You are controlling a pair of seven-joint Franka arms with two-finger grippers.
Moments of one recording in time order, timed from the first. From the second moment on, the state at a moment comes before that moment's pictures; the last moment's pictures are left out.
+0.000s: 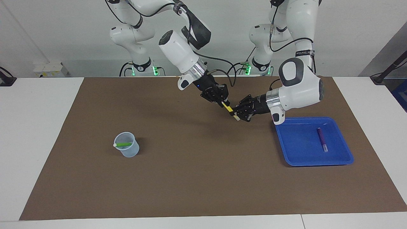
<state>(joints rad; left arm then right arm) 0.03 0.26 -0.31 -1.78 -0.83 1.84 -1.15 0.35 0.15 0.31 -1.93 0.66 2.67 0.63</state>
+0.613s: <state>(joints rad) 0.03 0.26 -0.31 -1.78 -0.83 1.84 -1.15 0.34 0.15 0.31 -1.93 0.66 2.67 0.63</state>
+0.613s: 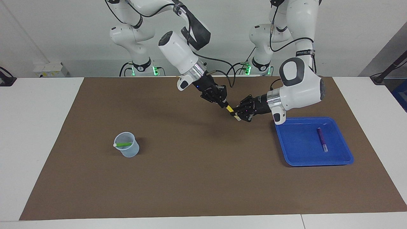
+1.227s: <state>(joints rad) 0.03 0.24 -0.31 -1.78 -0.72 1.84 -1.14 0.32 0.15 0.31 -1.92 0.66 2.65 0.58</state>
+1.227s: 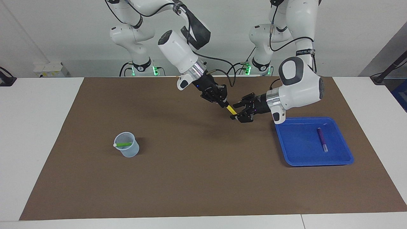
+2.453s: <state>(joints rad) 0.08 0.17 -0.29 -1.90 -0.16 2.01 -0.65 -0.10 0.13 0.30 -1.78 0.15 2.16 -0.27</state>
